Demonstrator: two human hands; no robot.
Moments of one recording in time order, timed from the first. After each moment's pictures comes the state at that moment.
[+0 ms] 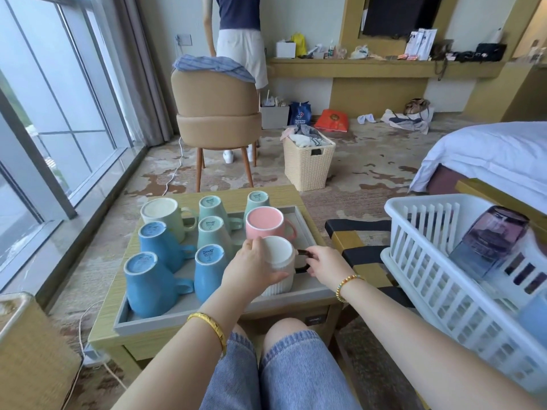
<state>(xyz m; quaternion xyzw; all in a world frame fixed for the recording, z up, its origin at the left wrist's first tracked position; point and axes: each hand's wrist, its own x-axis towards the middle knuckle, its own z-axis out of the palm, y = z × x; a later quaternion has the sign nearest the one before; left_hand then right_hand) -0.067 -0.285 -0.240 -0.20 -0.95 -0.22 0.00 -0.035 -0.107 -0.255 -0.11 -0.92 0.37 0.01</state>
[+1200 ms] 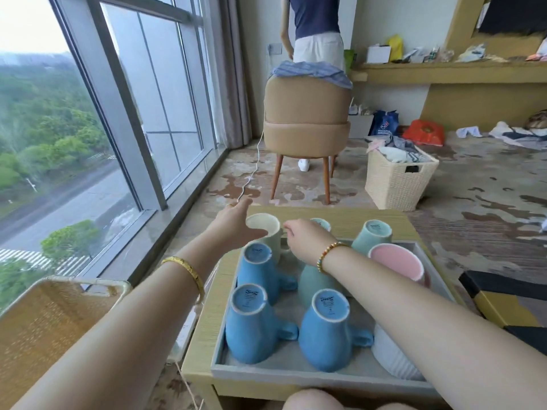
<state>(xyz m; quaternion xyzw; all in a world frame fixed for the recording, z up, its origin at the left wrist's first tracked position) -0.225 -0.479 -0.176 -0.05 -0.98 -0.21 0.01 -0.208 -0.317 -0.192 0.09 -0.98 0.20 -0.02</state>
